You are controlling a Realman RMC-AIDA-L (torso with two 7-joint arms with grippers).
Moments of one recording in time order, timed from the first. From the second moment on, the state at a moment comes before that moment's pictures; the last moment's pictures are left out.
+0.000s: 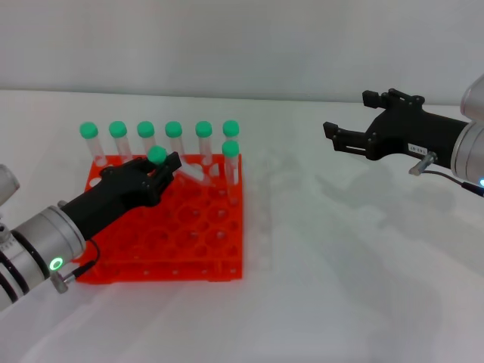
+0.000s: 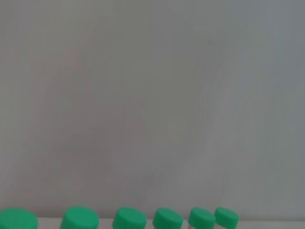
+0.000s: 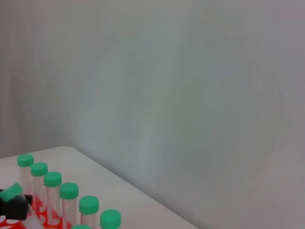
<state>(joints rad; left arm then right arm) -0.39 -2.08 1.24 0.41 0.96 1.09 -1.09 0.34 2.02 -1.61 -1.23 1.55 0.59 -1.40</state>
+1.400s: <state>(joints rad) -0.45 -2.08 1.23 0.42 1.01 1.02 -1.12 0.36 2.02 -1.61 -1.20 1.55 0.55 -1.41</state>
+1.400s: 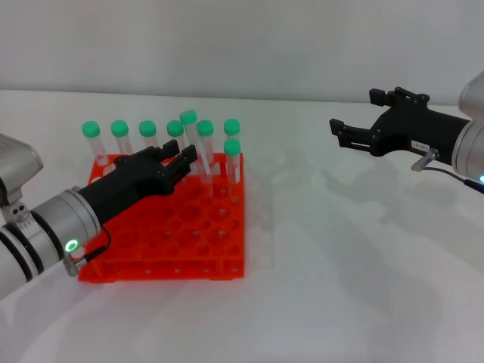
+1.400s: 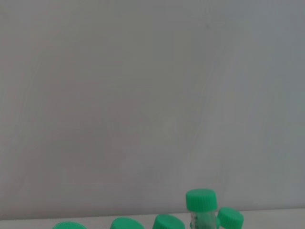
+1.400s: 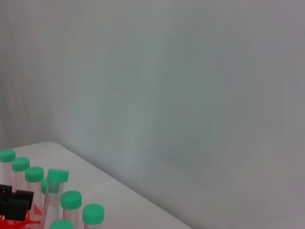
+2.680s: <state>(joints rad) -0.53 -2.08 1.24 0.41 1.04 0.90 -1.21 0.37 2.02 -1.60 -1.18 1.55 0.55 -1.41</state>
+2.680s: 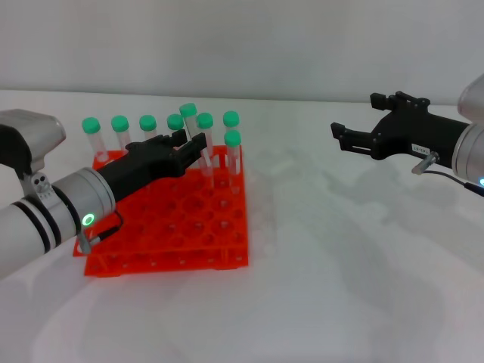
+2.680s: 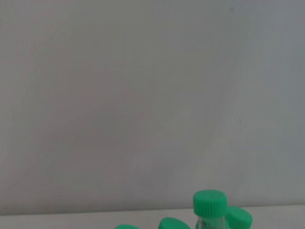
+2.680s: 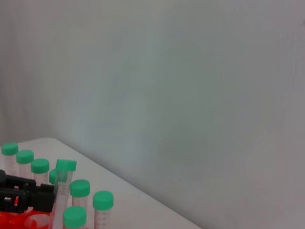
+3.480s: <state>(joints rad) -0.55 -2.08 1.24 0.40 1.04 0.84 -1.23 0.36 2.01 -1.60 -1.17 1.55 0.55 -1.41</state>
